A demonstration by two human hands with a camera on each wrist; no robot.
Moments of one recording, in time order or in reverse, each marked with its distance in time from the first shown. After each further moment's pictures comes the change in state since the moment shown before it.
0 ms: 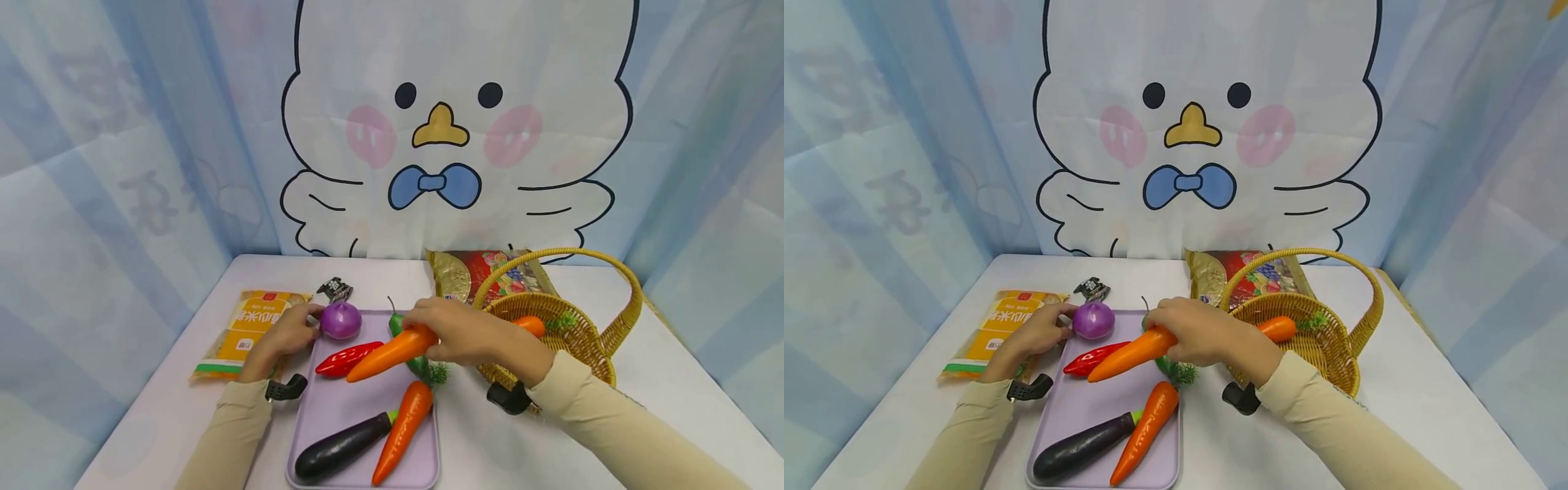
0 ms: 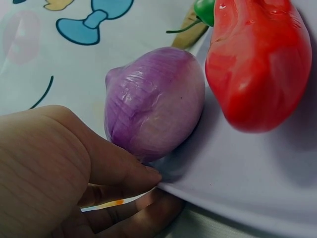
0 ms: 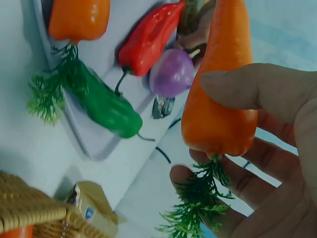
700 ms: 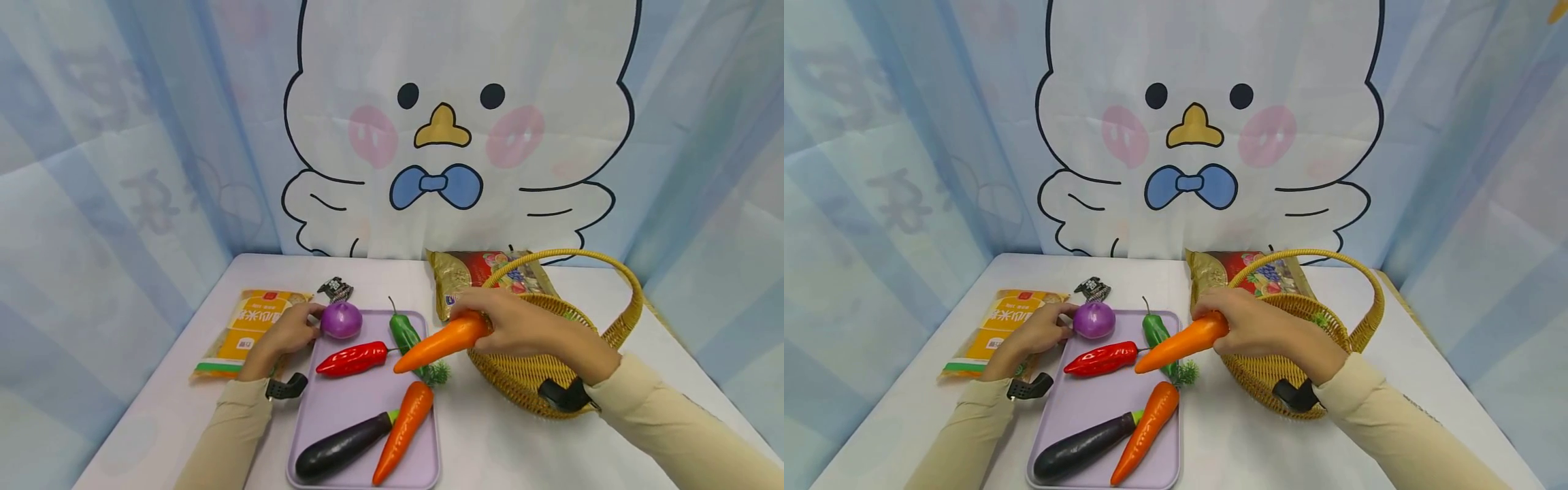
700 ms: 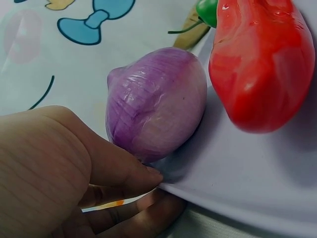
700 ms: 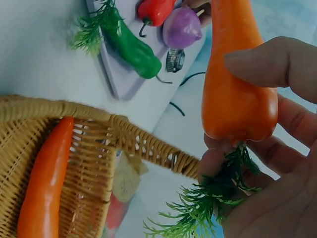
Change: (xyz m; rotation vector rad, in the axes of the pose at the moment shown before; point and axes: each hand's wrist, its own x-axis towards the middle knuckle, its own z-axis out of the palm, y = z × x) left_hand 0.000 0.002 -0.001 0.015 0.003 0.014; right_hand -0.047 0.035 -0.025 0.102 0.070 0.111
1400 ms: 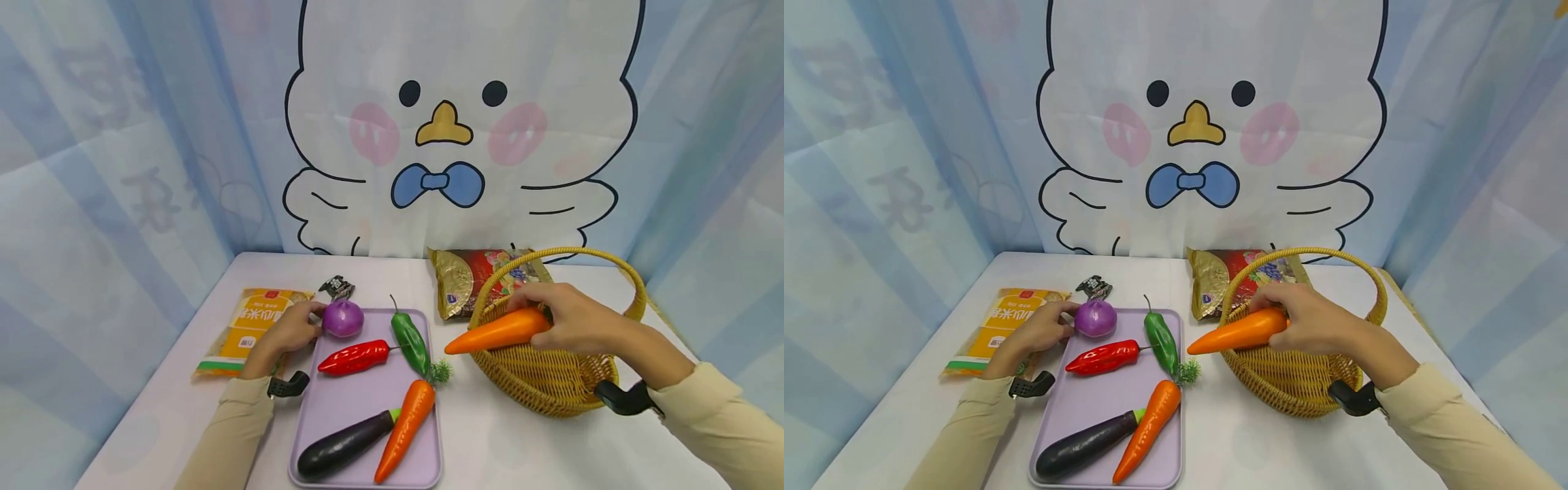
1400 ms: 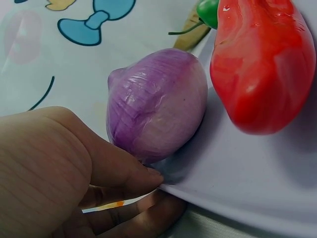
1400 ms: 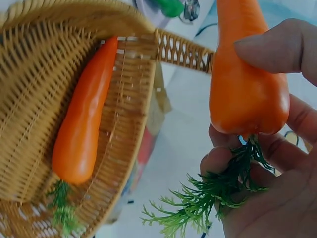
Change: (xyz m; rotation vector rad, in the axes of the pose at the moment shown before) left_hand 0.000 -0.002 -0.001 -0.006 -0.005 0.017; right_hand -0.049 0.043 -0.025 0.071 0.061 0.113
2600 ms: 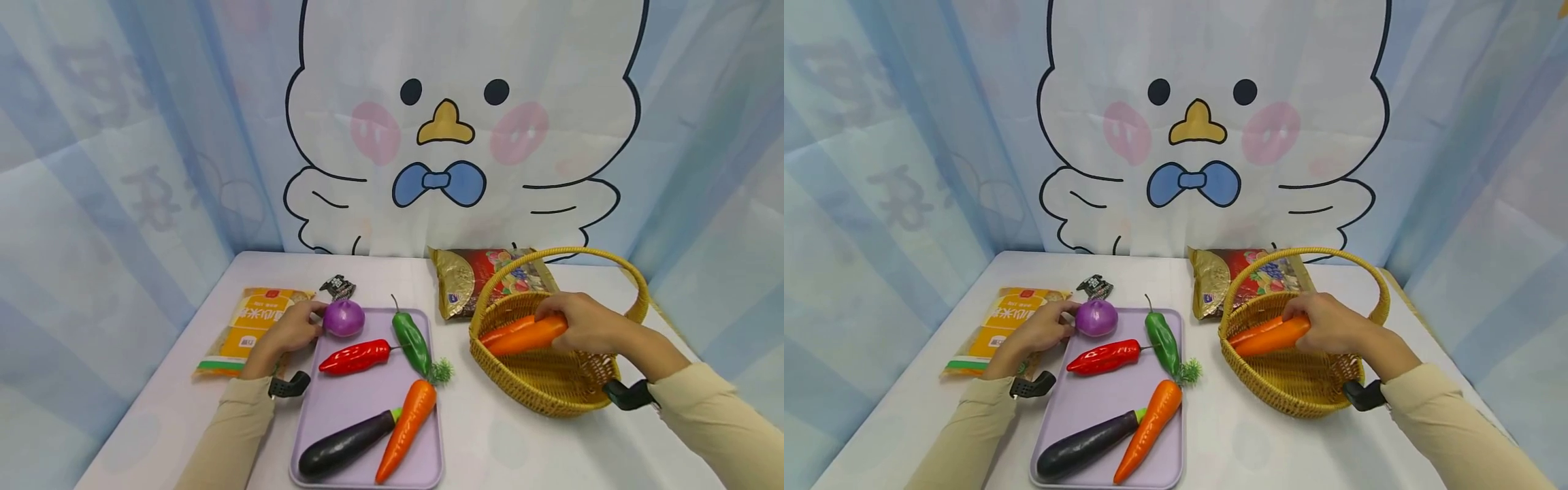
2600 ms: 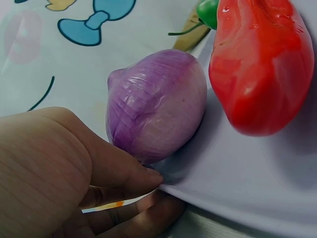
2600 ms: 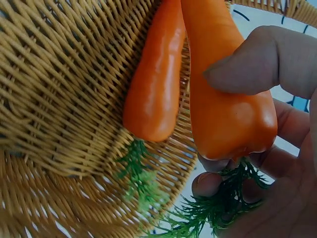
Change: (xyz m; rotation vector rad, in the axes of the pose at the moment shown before) left_hand 0.001 0.000 0.002 -0.007 -0.002 -0.033; right_hand 0.000 0.068 0.012 -0.070 -0.050 0.156
